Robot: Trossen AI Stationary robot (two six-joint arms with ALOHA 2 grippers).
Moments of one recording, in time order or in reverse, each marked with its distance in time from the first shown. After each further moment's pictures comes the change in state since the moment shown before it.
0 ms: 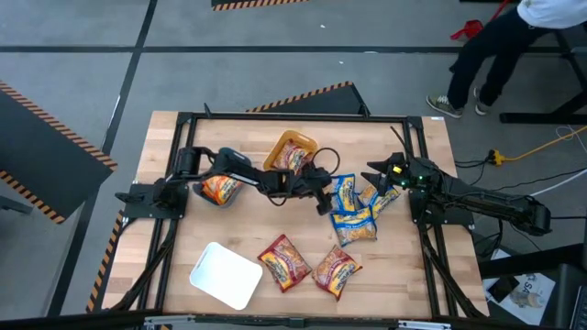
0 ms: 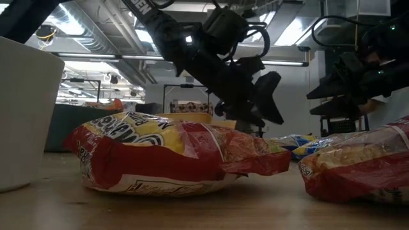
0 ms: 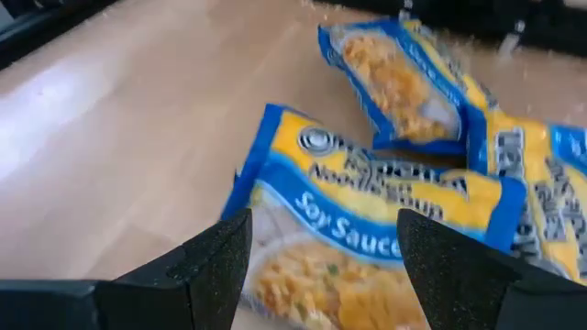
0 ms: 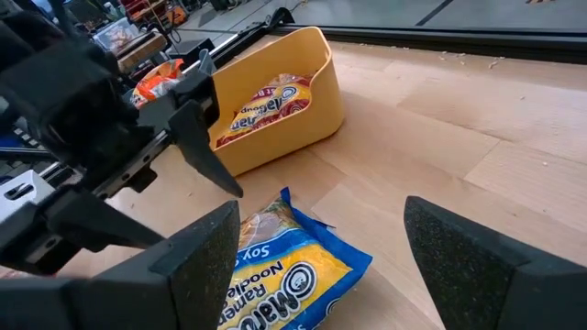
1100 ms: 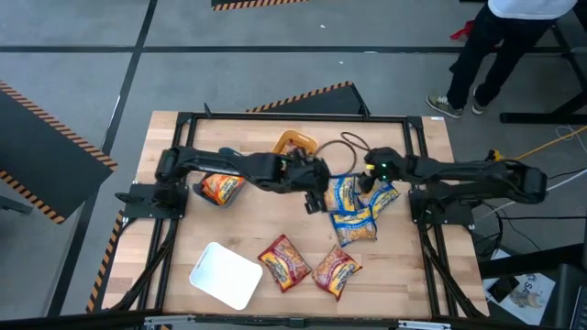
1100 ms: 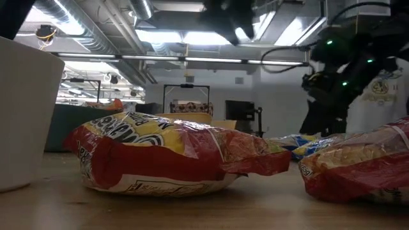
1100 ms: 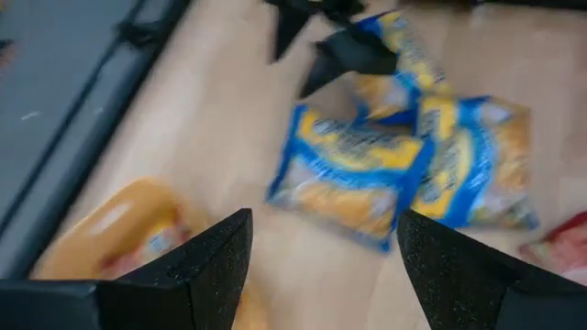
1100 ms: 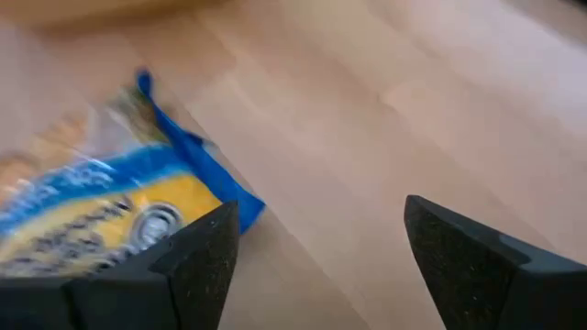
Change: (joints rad) left arm -0.120 -0.153 0.634 -1.157 -0.168 -0.050; right arm 0.001 0.711 0.312 -0.136 0.146 -0.208
